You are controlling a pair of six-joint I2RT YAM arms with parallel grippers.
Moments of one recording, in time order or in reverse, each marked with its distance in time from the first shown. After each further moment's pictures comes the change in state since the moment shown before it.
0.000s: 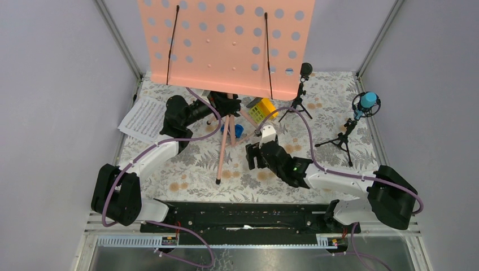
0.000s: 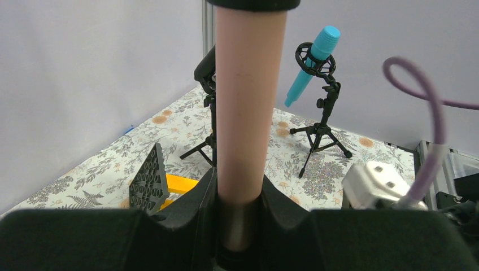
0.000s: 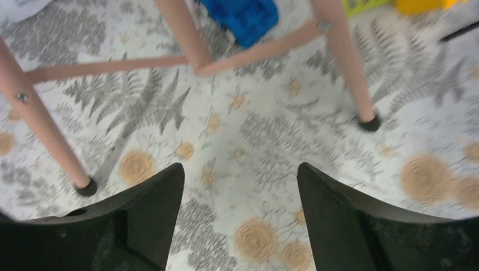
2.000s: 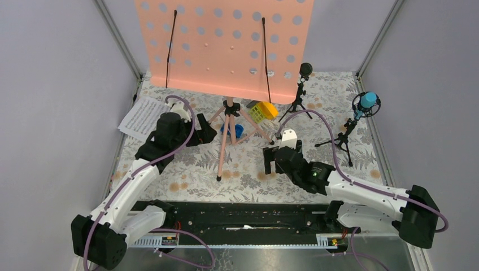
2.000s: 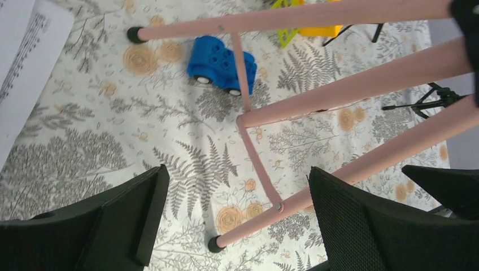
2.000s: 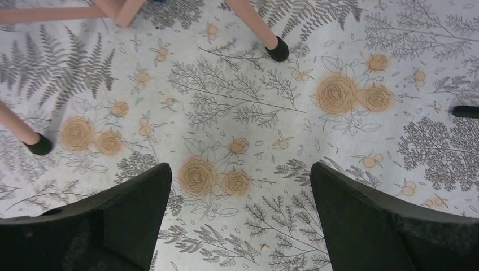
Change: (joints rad) left arm 0.029 -0.392 -0.080 -1.054 -0.567 -0.271; right arm -0.019 -0.285 -0.040 -0.415 0.084 0.160
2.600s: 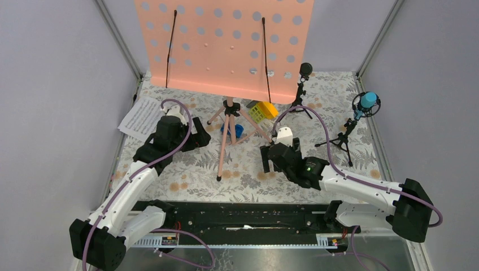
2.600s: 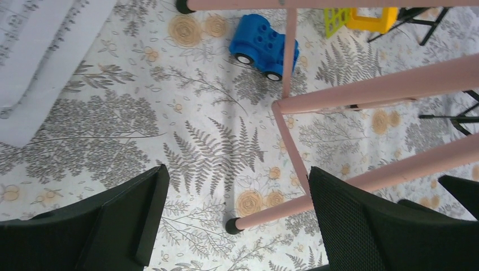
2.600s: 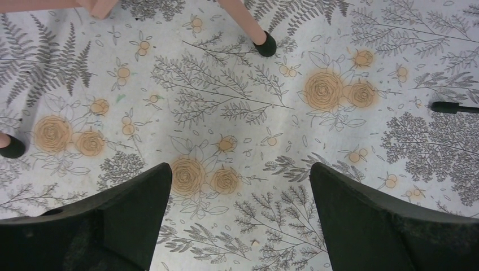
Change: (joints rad) left arm 0.000 -0.031 0.000 -0.152 -0.106 -0.055; right arm 0.000 0.108 0.090 -0.109 0.044 0.006
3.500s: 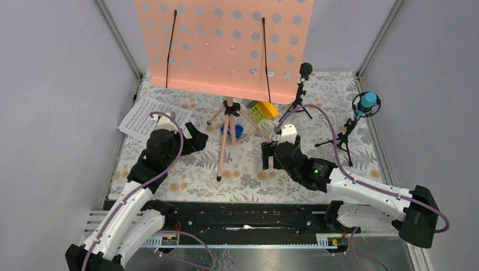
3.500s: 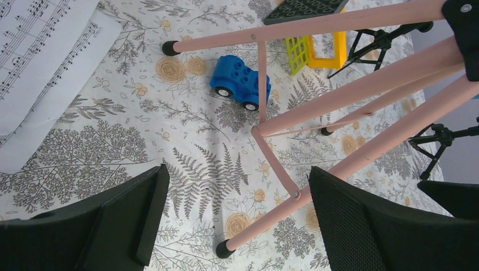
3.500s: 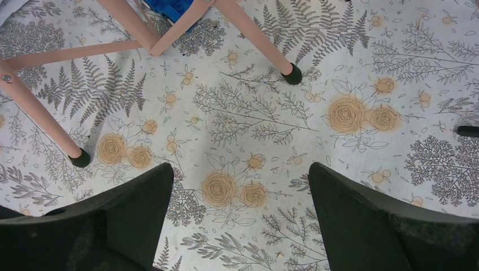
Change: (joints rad) left arm 0.001 -0.222 -0.161 0.161 -0.041 -0.016; right arm 0.000 -0.085 -0.003 0.080 -0.045 0.001
